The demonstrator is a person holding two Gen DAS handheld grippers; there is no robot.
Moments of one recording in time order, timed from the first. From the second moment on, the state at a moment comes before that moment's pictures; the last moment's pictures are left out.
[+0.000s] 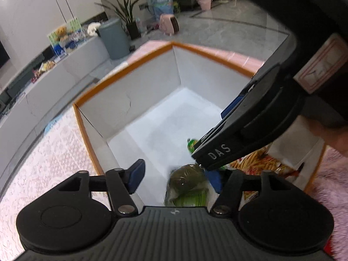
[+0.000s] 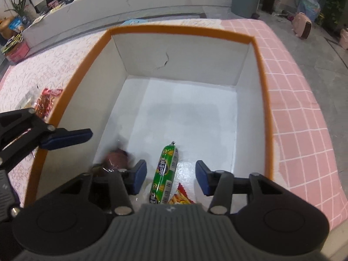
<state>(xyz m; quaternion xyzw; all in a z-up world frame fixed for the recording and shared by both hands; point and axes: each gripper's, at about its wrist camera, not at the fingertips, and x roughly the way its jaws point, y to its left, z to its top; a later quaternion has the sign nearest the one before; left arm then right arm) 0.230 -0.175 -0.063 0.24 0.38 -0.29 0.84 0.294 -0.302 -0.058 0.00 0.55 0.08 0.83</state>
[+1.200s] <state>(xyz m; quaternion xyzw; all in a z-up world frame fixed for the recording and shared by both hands) 0.169 0.078 0.000 -0.06 0.36 -0.04 0.93 0.174 -0.135 0.014 0.02 0.33 0.18 0.93</state>
